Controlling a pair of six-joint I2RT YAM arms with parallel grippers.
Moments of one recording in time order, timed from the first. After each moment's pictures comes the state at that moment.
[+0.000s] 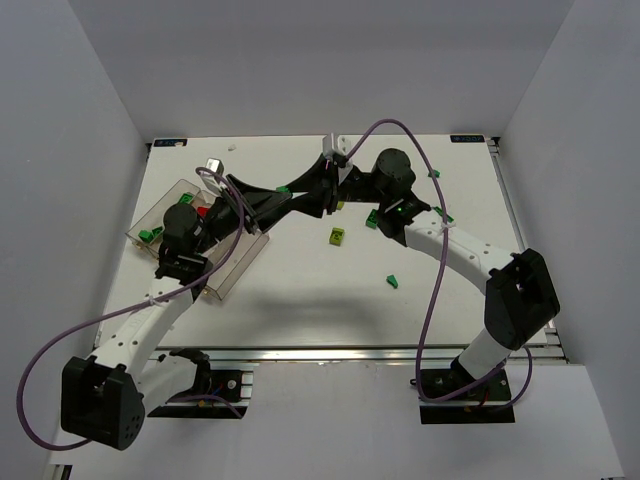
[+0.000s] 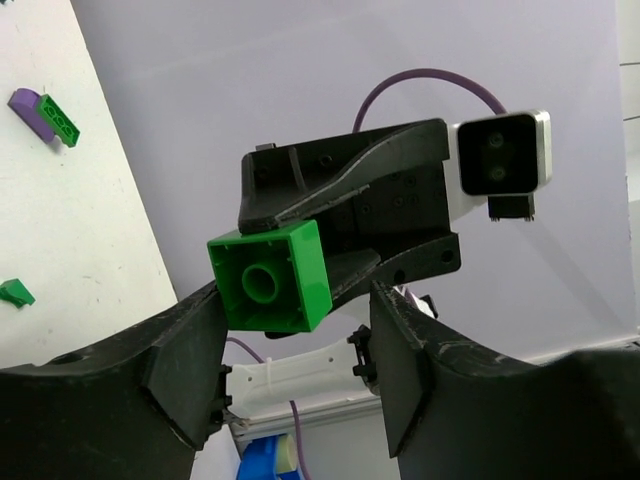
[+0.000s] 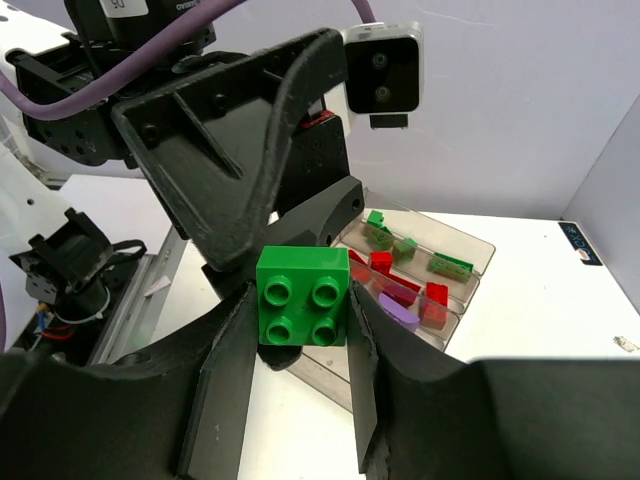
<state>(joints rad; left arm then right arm) -0.28 1.03 0.70 0.54 0.64 -1.46 0.69 1.61 1.26 0.61 -0.95 0.11</state>
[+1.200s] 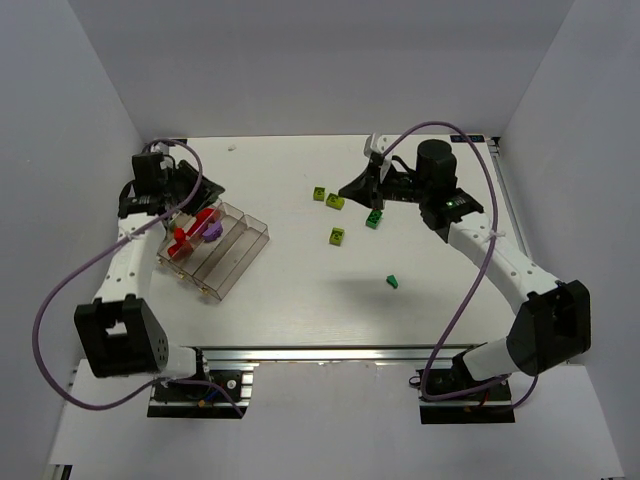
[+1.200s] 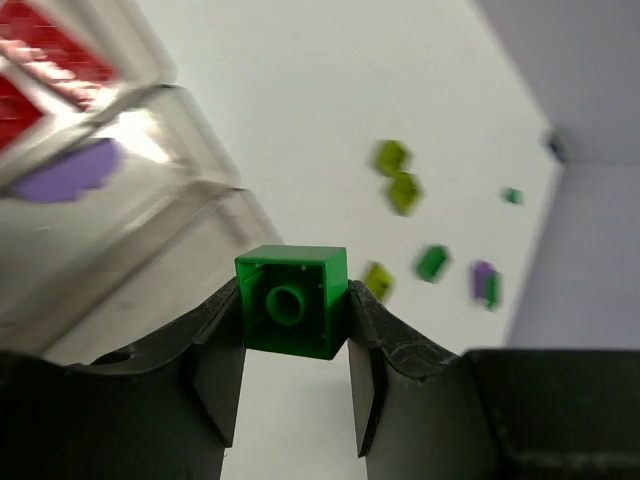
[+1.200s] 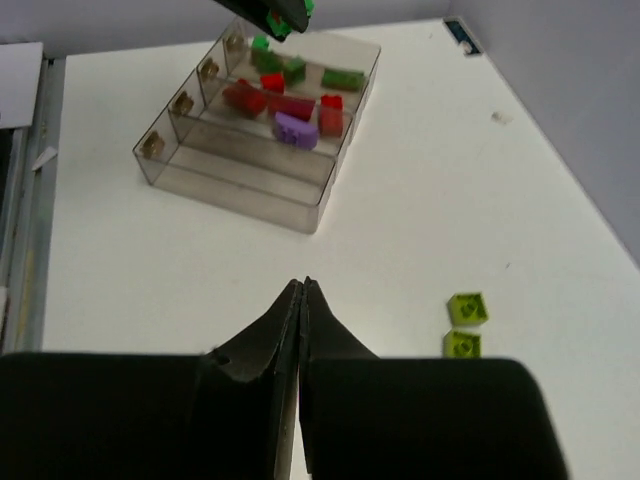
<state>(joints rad) 0.10 1.37 1.18 -0.41 0.38 -0.73 0.46 1.43 1.20 0.06 -0.89 -0.25</state>
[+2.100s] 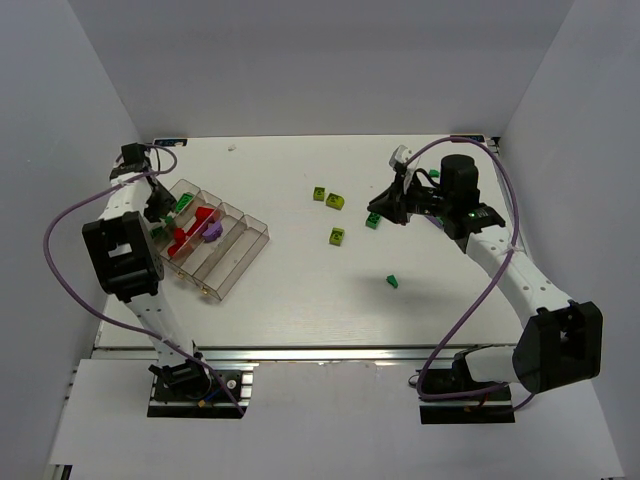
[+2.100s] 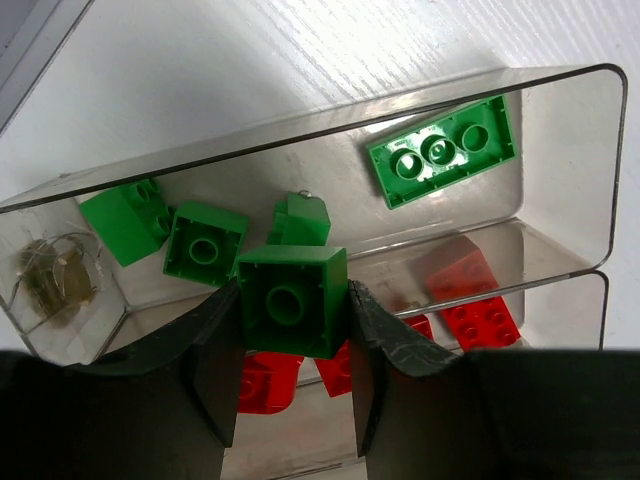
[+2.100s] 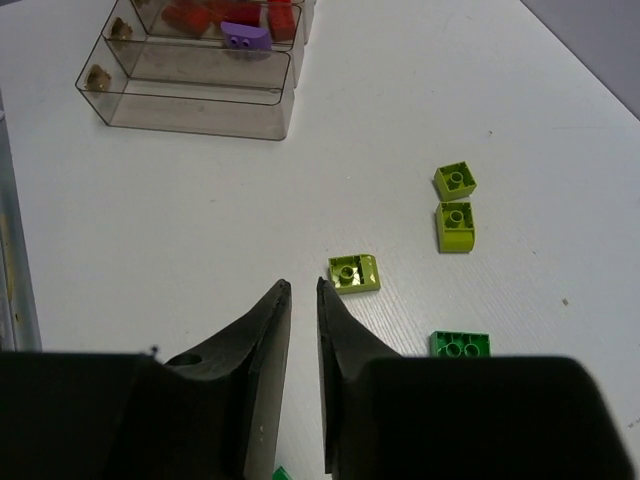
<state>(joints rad) 0.29 1.98 1.59 -0.68 -0.15 -0.46 0.30 1.31 1.05 -0.12 -0.85 -0.30</state>
